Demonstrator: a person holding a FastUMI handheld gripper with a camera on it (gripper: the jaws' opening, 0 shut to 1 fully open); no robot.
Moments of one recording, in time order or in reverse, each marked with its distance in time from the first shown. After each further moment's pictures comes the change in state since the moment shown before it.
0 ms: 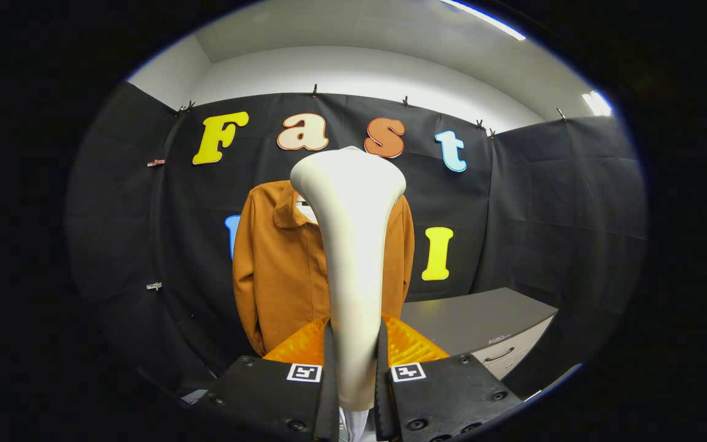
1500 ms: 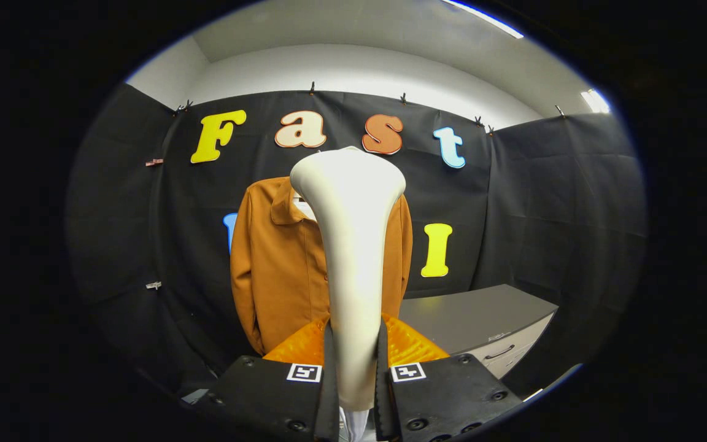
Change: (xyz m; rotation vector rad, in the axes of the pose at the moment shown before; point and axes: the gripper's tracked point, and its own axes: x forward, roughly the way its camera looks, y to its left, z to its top) arm 0.001 -0.006 -0.007 0.006 0.011 -0.002
